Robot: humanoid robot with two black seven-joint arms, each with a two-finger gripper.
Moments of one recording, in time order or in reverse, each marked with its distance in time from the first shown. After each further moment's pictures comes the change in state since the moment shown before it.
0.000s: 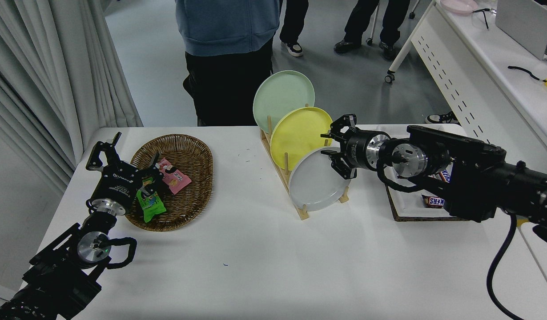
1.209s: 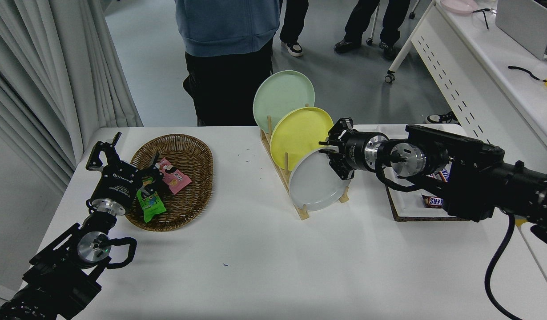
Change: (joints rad) left arm 0.000 0.000 0.000 0.000 0.000 0.000 0.000; right arm 0.000 0.005 0.005 -0.002 -0.001 0.000 -0.029
